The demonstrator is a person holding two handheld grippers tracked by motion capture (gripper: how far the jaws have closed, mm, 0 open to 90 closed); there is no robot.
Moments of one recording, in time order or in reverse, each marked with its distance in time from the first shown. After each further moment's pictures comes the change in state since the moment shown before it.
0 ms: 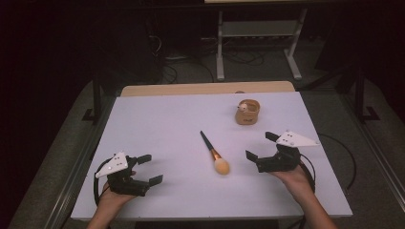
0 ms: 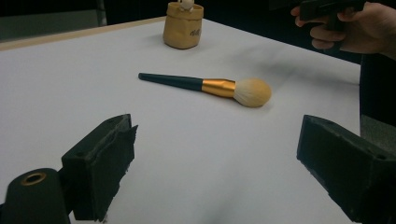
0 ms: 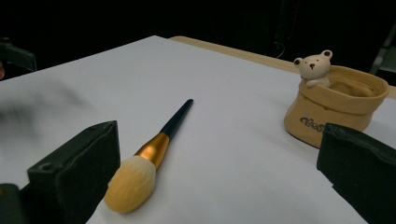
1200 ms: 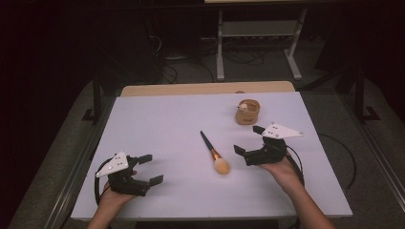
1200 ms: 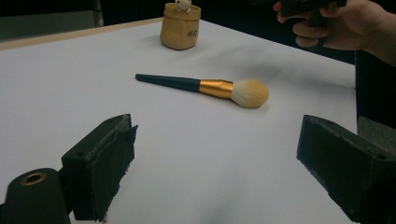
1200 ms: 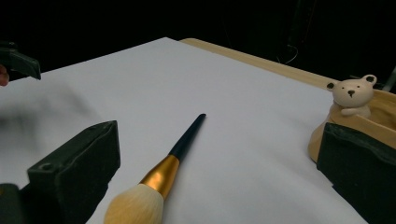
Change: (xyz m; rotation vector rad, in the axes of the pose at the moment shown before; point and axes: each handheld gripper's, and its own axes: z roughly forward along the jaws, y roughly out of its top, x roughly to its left) left arm 0.000 -0.001 0.002 -0.011 -0.015 -0.012; right arm 0.008 0.018 0.032 0.015 0.046 -0.030
